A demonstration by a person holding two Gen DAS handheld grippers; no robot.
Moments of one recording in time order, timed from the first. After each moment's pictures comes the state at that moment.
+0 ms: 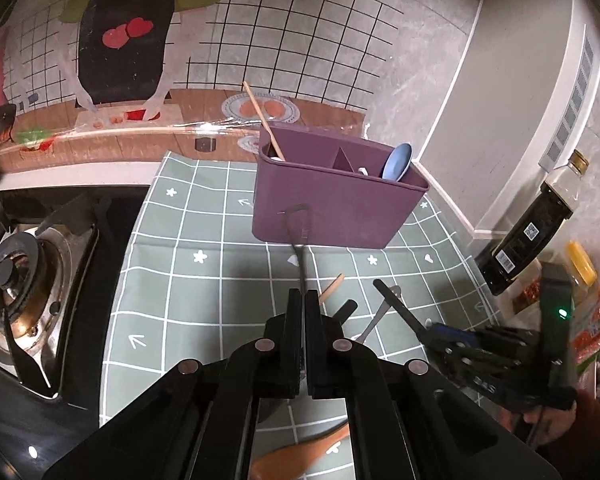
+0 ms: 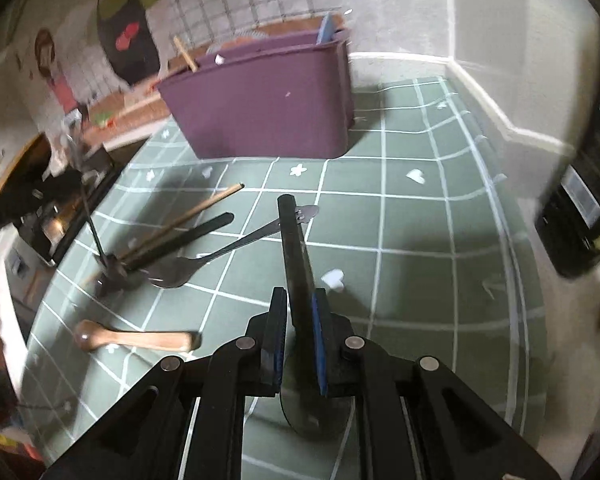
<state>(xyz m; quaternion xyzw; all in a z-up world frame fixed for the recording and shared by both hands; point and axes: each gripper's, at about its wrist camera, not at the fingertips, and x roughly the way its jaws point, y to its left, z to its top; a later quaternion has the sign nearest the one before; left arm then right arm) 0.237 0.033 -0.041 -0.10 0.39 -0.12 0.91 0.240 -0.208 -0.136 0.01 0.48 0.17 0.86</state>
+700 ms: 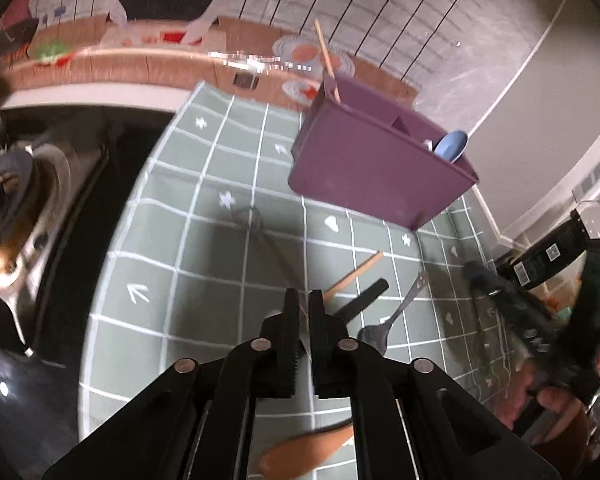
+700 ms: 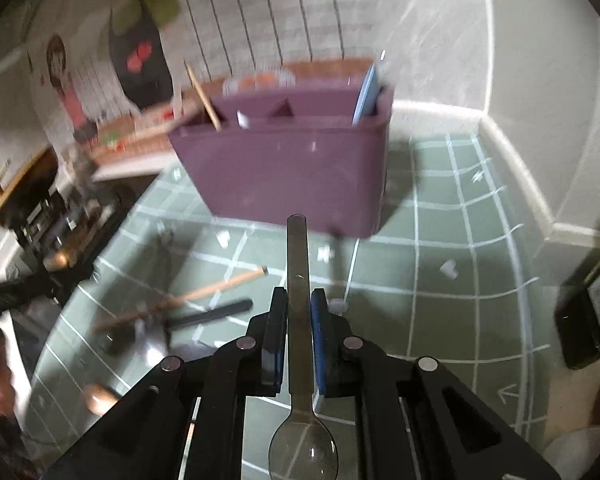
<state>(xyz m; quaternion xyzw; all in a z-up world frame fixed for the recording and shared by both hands) 0.256 0.058 -0.083 -0.17 0.47 -0.10 0.86 0.265 -0.194 -0.097 0.03 0.40 0.18 0.90</state>
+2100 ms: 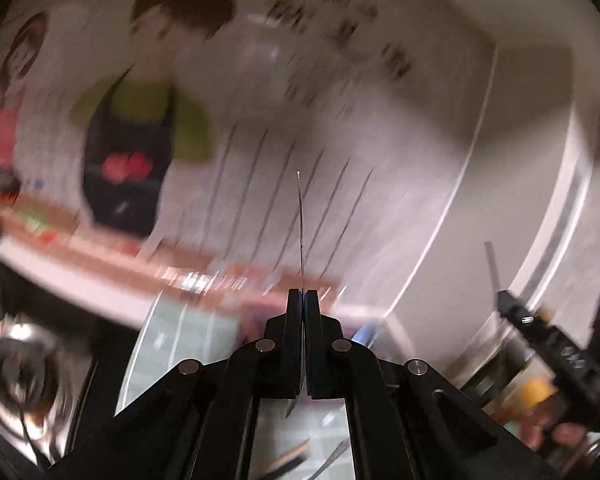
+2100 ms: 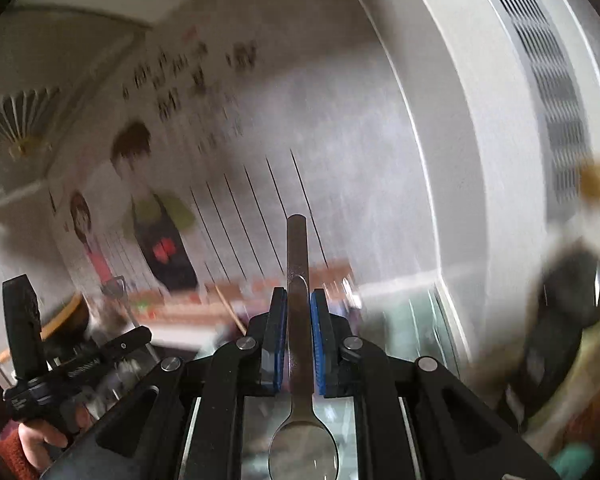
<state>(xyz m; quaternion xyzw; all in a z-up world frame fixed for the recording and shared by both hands) 0.280 0.055 0.090 -0.18 0.20 -0.13 0.95 0.251 -0.241 0.063 0.14 0.17 0.16 0.96</state>
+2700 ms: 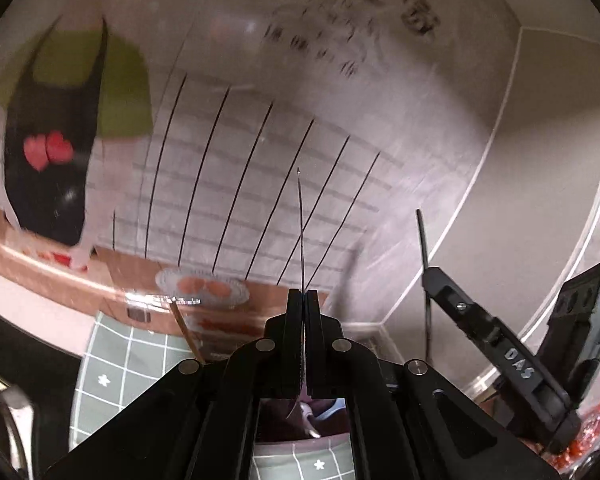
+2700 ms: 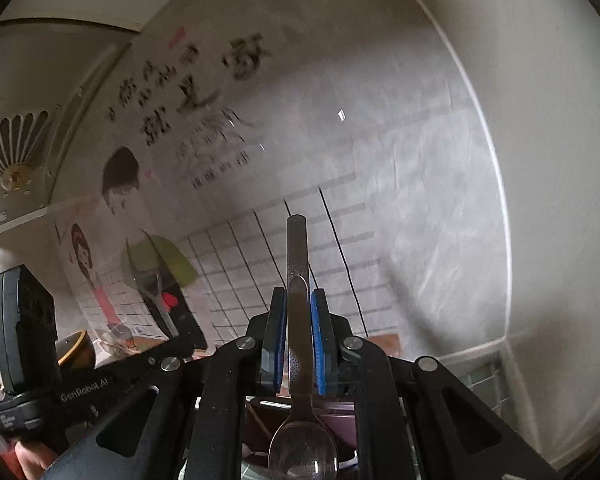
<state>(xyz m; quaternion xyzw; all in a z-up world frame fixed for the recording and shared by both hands) 0.390 0.032 0.035 -0.19 0.25 -0.17 0.93 0.367 -0.202 0.031 0.16 0.15 0.18 0.96</state>
